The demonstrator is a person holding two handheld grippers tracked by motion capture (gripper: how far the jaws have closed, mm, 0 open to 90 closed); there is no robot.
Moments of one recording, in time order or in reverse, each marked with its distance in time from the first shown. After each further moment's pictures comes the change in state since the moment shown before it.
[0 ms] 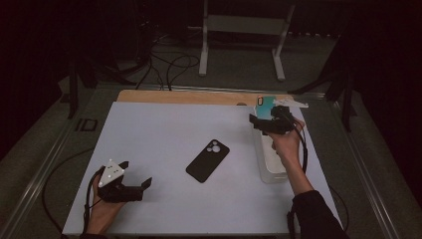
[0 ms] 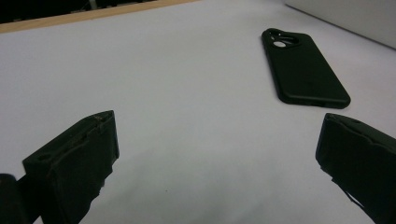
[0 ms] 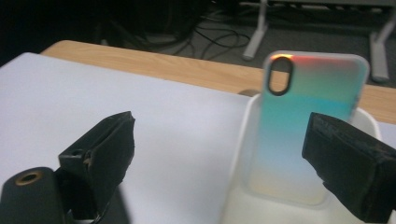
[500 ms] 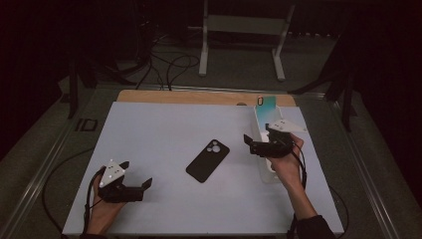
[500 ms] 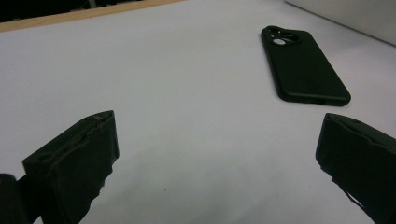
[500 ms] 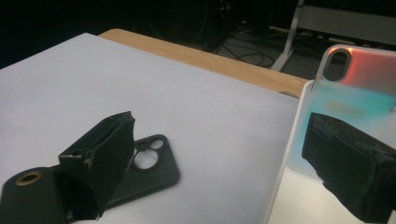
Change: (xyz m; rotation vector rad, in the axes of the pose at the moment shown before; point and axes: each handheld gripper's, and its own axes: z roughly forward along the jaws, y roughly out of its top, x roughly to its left) left arm -0.001 0.000 0.000 0.004 0.001 0.006; right arm 0.040 -0.038 -0.042 -0.066 0.077 -0.131
